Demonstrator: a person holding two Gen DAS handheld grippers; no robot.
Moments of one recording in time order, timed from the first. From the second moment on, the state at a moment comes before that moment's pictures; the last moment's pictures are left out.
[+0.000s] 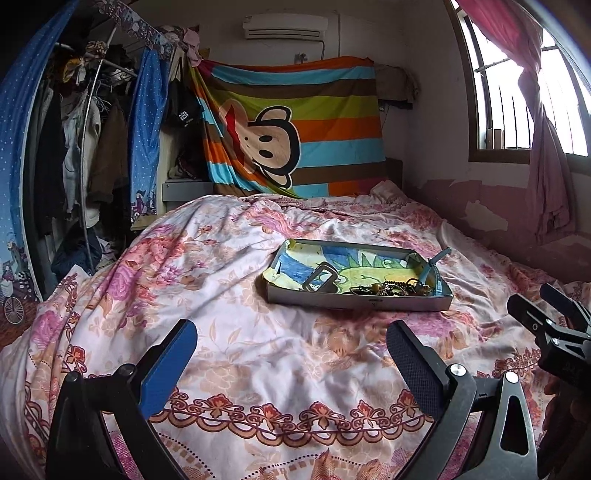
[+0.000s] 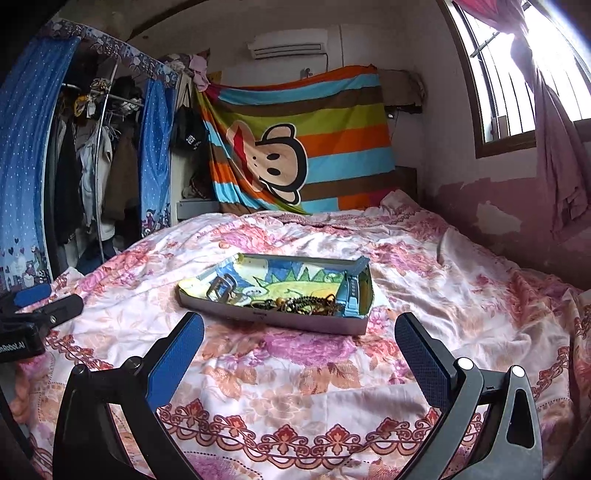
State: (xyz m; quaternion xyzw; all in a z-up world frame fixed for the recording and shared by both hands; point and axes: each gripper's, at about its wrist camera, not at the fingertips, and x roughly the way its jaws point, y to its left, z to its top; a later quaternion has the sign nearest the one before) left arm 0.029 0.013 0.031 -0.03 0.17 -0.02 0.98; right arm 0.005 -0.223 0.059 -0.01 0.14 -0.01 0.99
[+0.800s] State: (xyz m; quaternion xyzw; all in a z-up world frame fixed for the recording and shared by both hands) left arm 0.031 0.011 0.028 -0.02 0.18 -0.02 0.98; right arm 0.014 -0.218 0.052 0.00 0.15 0.00 0.99
